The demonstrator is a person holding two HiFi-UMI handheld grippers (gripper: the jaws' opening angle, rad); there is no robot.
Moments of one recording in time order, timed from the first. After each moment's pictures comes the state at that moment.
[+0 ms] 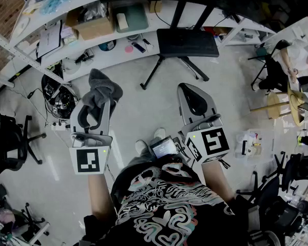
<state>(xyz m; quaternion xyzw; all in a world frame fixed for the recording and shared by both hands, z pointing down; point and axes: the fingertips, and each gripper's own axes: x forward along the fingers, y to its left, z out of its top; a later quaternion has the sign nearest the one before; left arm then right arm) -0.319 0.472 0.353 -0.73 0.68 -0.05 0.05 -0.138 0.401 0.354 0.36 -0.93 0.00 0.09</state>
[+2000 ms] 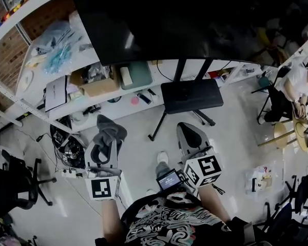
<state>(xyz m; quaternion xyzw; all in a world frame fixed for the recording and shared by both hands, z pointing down) -0.387 0.328 0.367 -0.70 0.71 -0.07 0.04 -0.182 0.240 0.372 0.38 -0.92 0.07 0.06</state>
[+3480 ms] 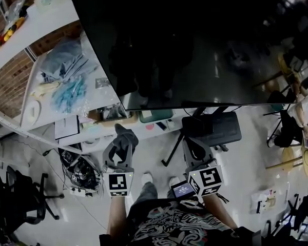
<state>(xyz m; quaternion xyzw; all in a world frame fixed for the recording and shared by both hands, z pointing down) -0.529 0.122 0.421 -0.71 0.69 -0.14 -0.01 -0.333 0.068 0.385 0.38 -0.92 0.05 0.11</state>
